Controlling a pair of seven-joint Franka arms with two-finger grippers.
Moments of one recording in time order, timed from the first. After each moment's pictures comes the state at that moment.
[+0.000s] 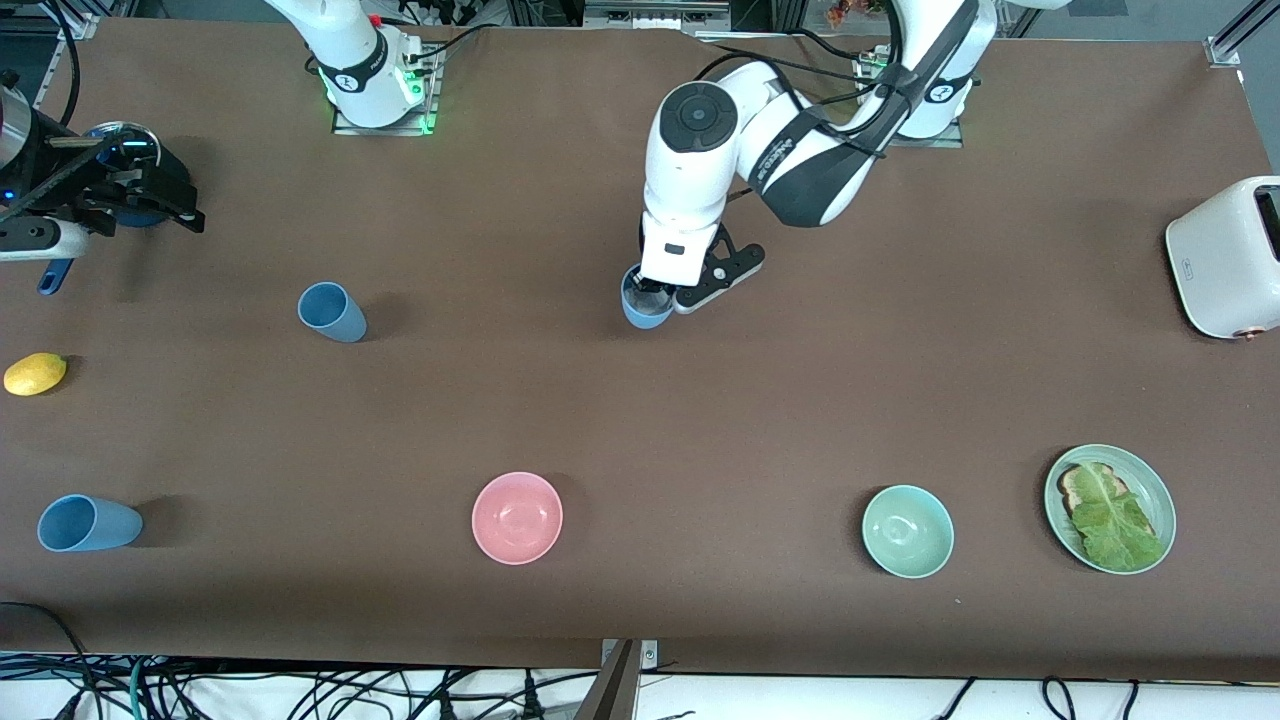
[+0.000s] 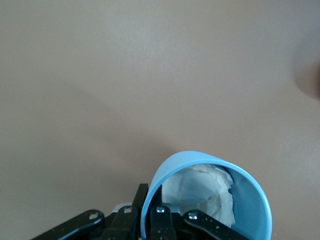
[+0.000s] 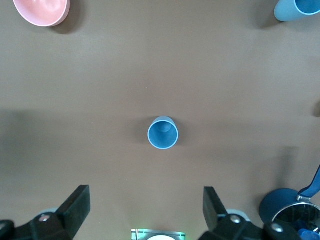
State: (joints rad) left arm -0.44 0.48 -0.40 -1.61 0.15 2.09 -1.51; right arm 0.09 0.05 -0.04 -1.50 0.02 1.45 0.00
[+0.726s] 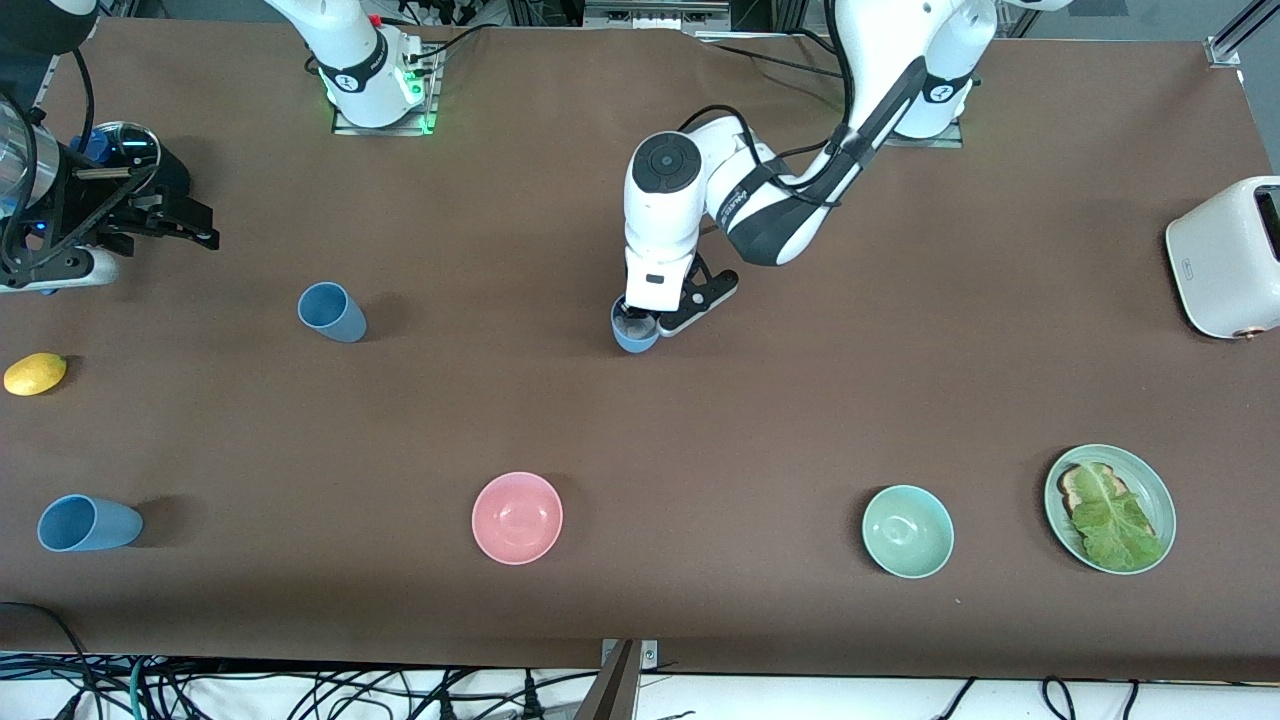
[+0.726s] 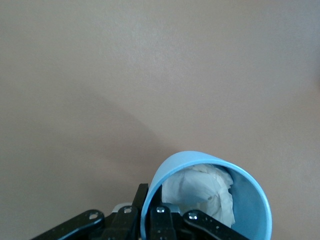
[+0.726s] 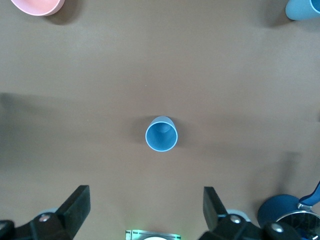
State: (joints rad) left arm -0.46 0.61 -0.39 -1.61 0.26 2.22 -1.63; right arm 0.09 0.08 -0.04 -1.53 0.02 1.48 -0.04
